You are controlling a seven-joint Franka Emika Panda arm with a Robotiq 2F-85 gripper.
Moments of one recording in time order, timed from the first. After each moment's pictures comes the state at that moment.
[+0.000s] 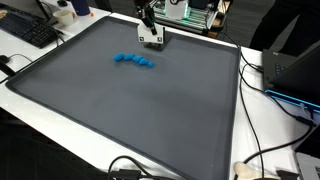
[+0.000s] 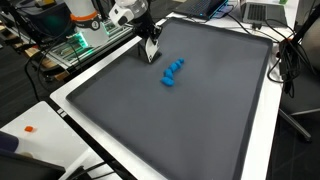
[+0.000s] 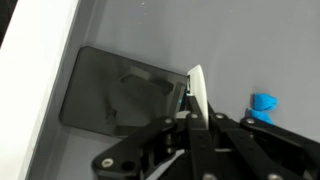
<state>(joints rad) -0.02 -0.08 -0.02 -2.66 0.69 2.48 0.62</state>
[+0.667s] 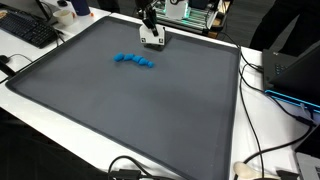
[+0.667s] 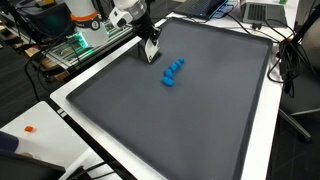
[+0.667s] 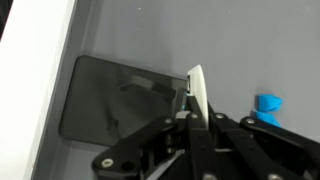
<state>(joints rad) -0.01 -0.07 -0.01 -2.68 0.77 2.51 0.60</state>
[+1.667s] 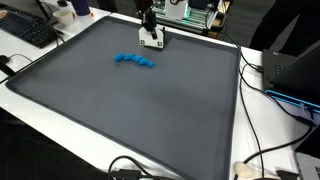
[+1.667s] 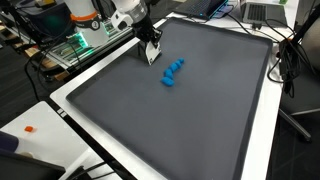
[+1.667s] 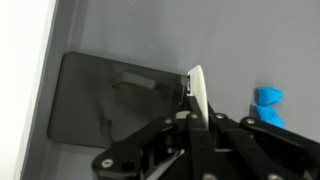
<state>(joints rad) 0.00 -0.04 0.00 -2.69 0.84 2.59 0.57</state>
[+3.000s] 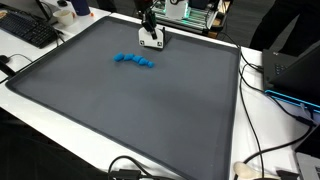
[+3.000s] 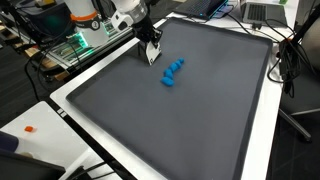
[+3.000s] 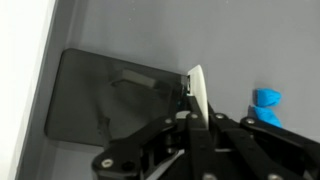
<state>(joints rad) 0.00 -0.03 0.00 -2.69 0.85 2.59 0.54</state>
